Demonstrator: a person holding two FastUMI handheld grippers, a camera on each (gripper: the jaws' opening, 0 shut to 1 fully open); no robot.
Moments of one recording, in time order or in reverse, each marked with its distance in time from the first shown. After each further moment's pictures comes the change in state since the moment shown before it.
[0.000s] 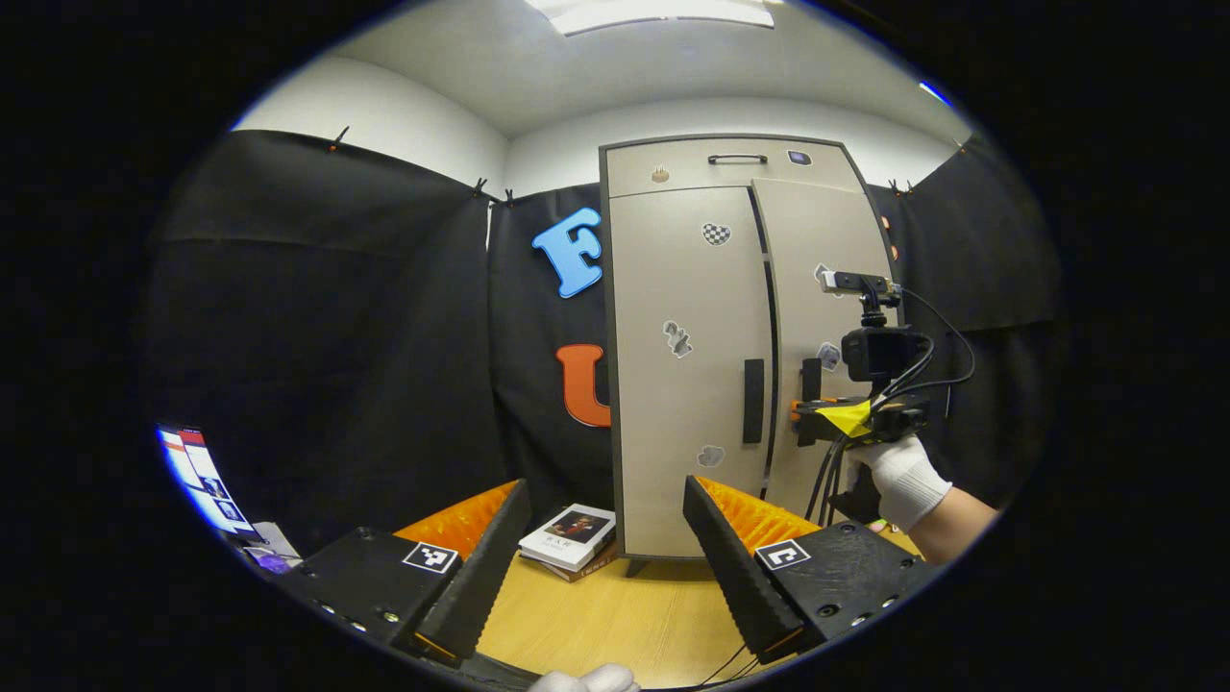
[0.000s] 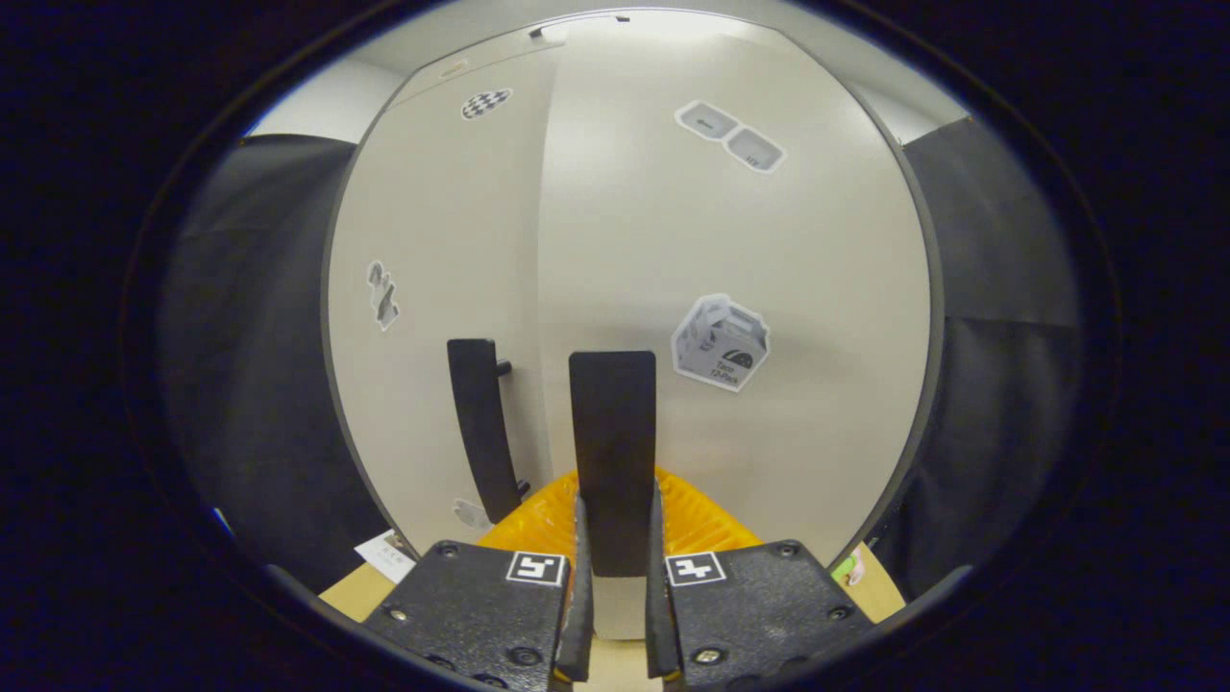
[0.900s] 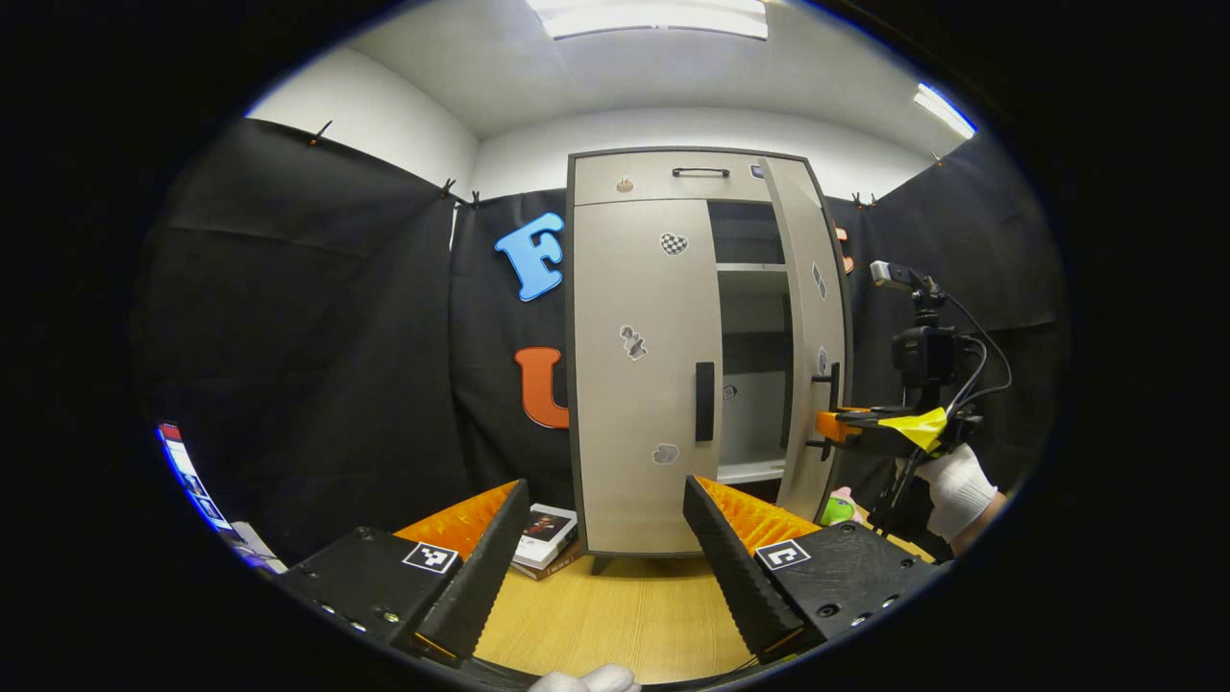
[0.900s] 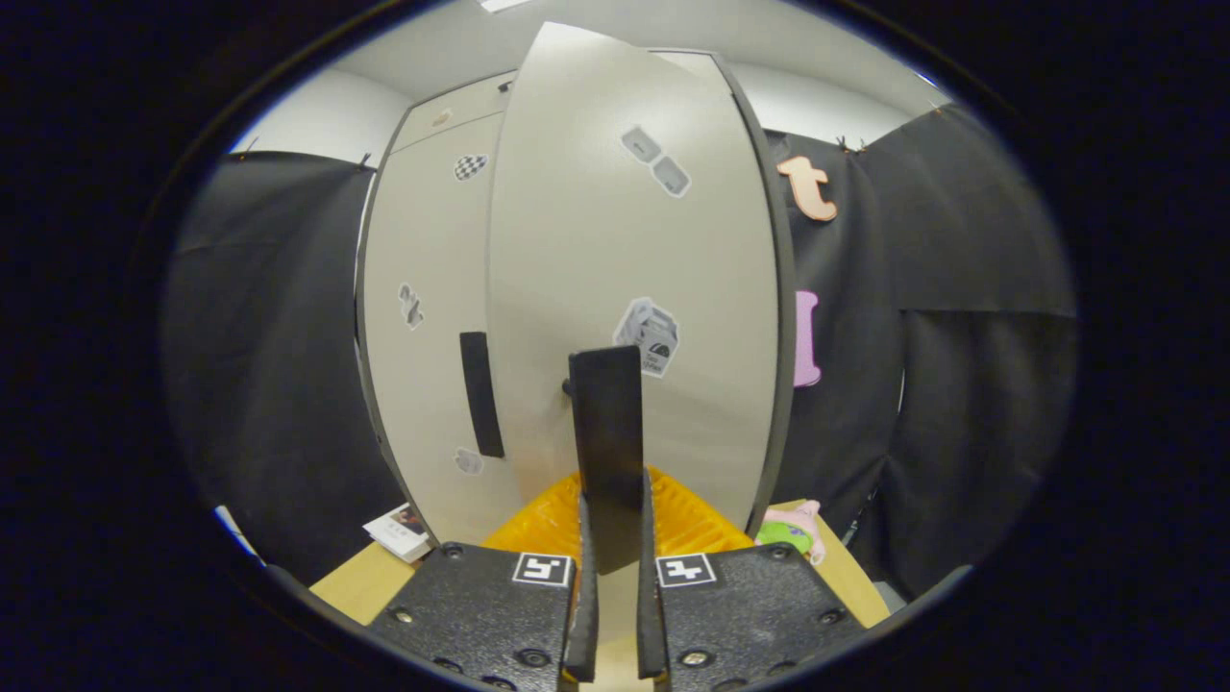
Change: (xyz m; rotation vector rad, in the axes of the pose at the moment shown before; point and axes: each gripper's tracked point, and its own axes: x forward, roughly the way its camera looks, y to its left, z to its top) left arm -0.026 -0.024 0.000 -0.006 -0.022 -0.139; right arm -0.034 -0.026 -0.003 0.025 -0.013 -0.039
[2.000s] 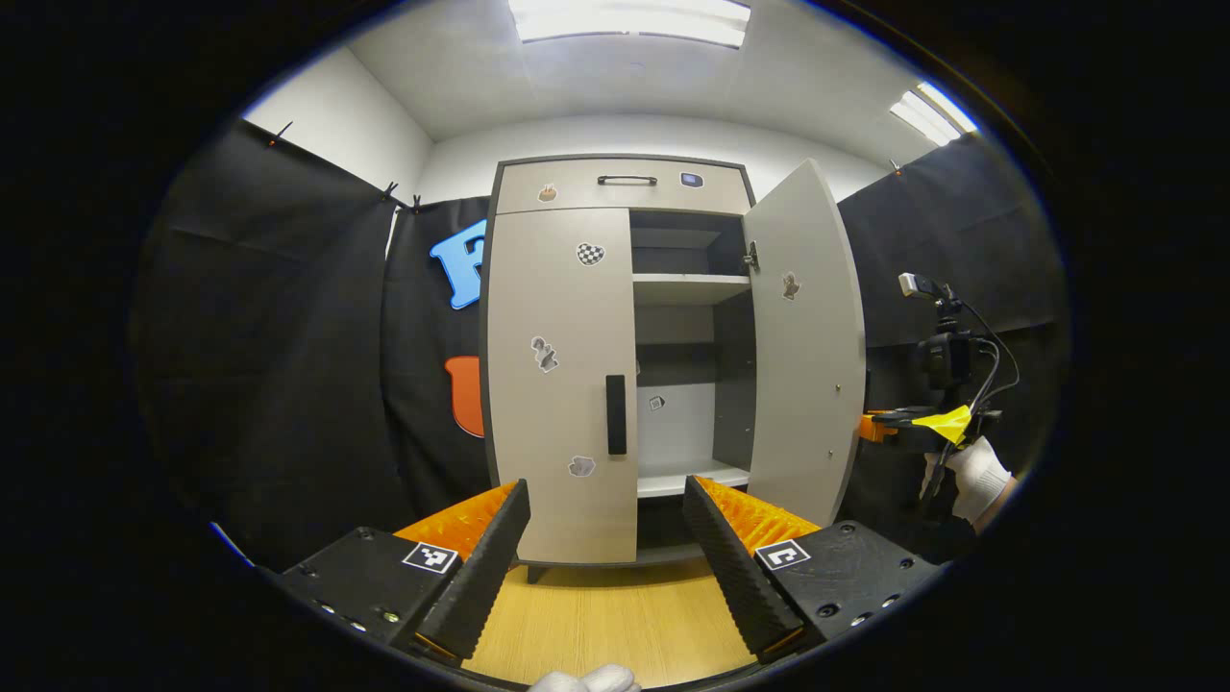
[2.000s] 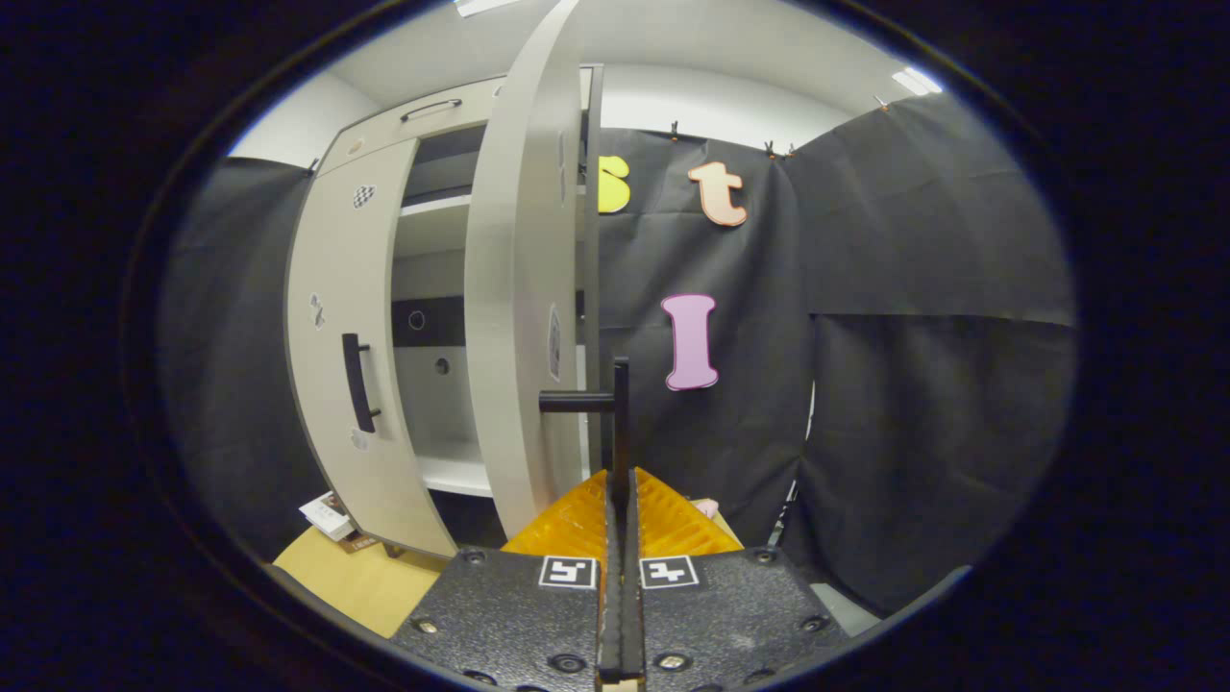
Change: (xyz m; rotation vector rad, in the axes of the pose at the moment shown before) left arm 0.010 -0.090 0.012 -0.014 -0.024 -0.166; right arm -0.007 -0.043 0.004 0.030 -0.001 -0.116
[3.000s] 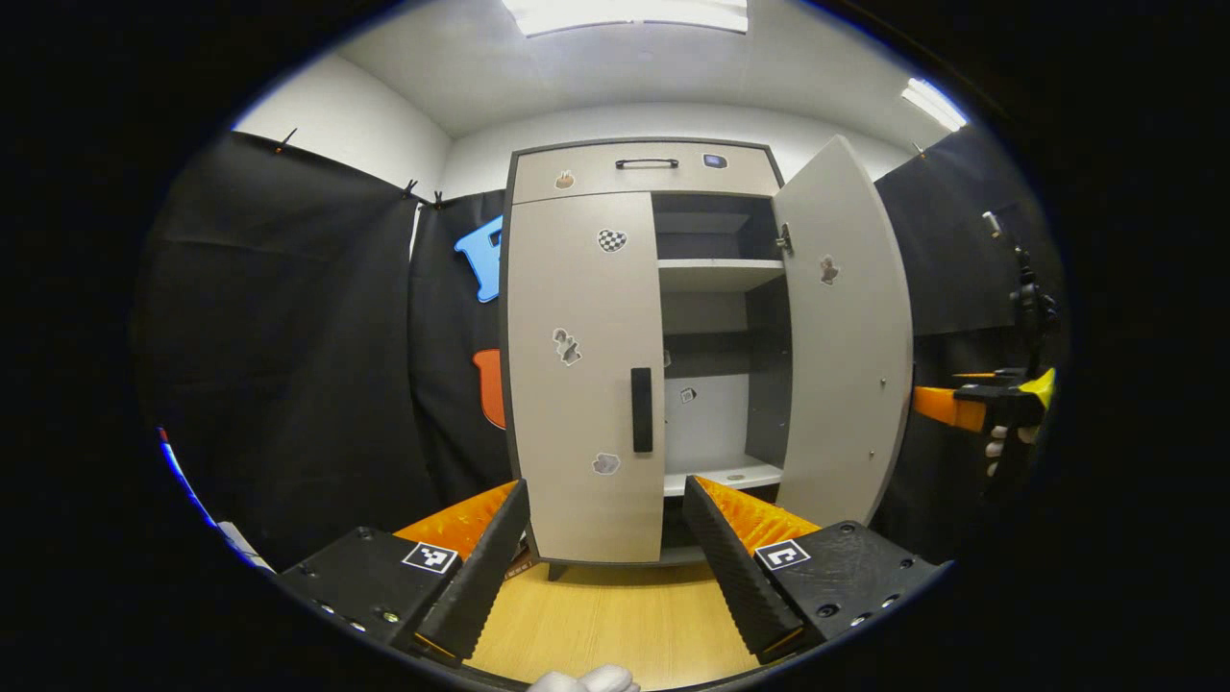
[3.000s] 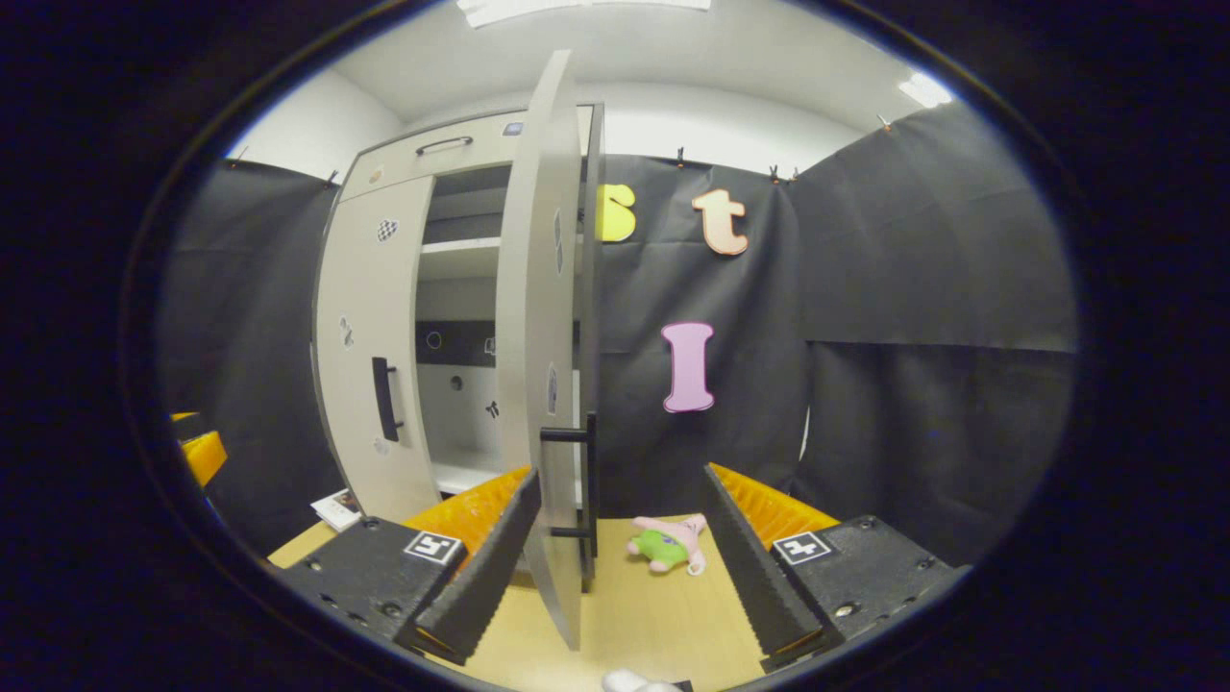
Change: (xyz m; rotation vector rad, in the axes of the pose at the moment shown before) left arm 0.027 0.032 -0.005 0.017 0.034 0.127; right arm -0.018 -0.012 0.018 -0.076 -0.073 -0.007
